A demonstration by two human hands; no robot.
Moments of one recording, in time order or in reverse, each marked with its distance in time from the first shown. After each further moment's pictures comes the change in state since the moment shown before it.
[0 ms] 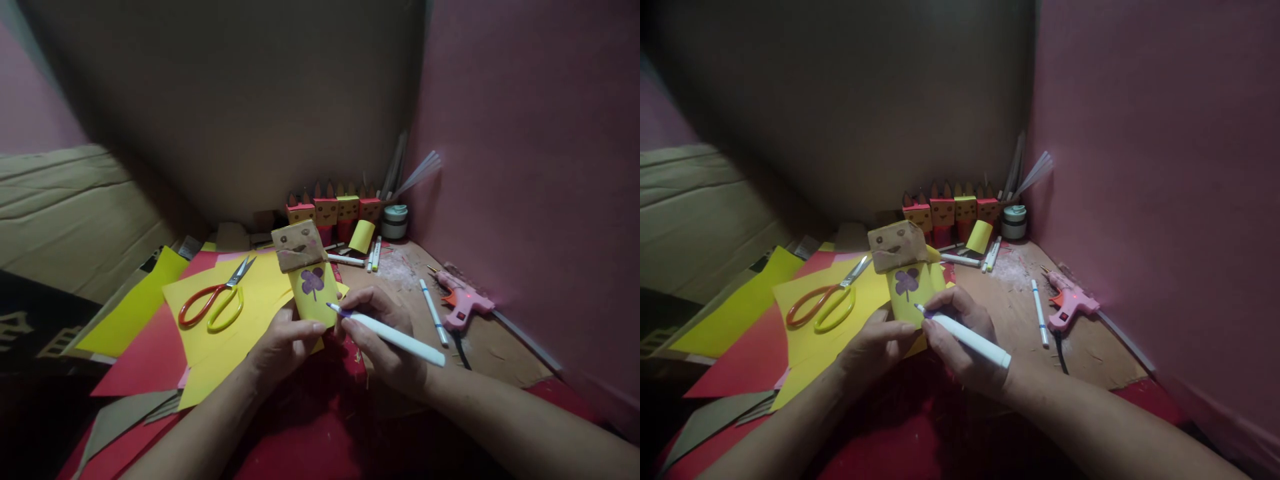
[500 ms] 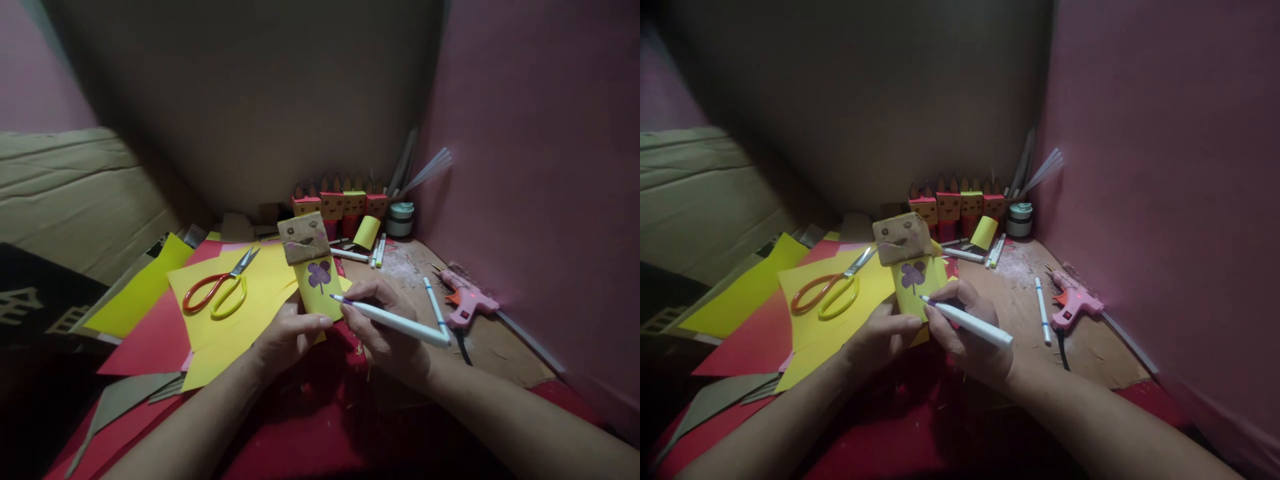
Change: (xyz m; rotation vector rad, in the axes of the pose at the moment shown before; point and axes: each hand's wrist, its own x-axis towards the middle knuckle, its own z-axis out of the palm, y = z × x) left_hand 0.003 -0.008 -0.003 -0.005 -0.057 0.063; right_hand 0.004 0.004 -0.003 -0.269 0.089 -0.135
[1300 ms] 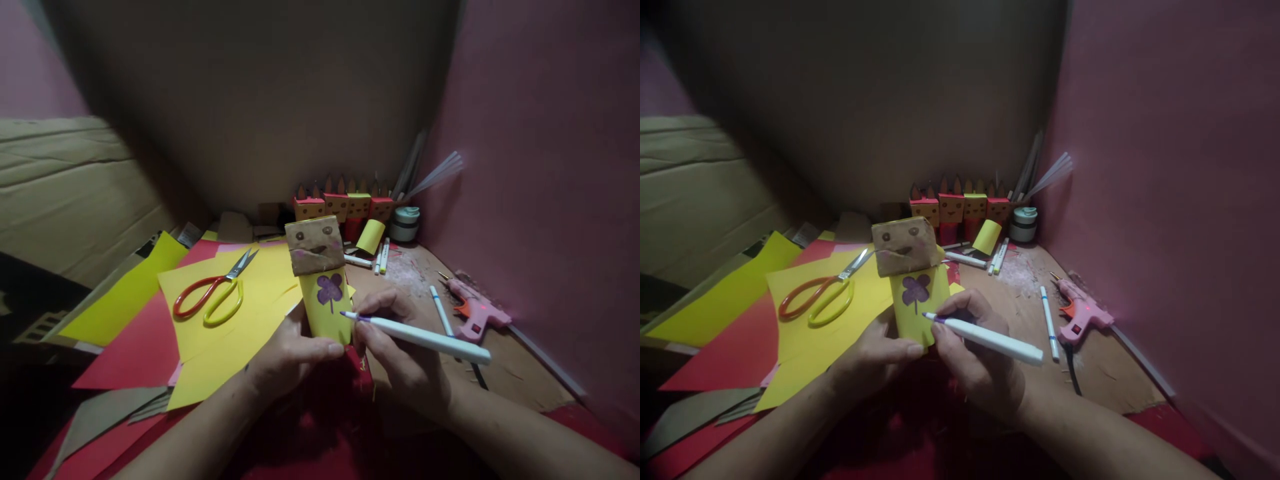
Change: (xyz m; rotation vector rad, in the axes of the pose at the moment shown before) left_hand -0.006 -0.001 -0.001 -0.045 -0.080 -0.020; right_hand -0.004 -0.009 -0.003 0.170 -0.071 0.157
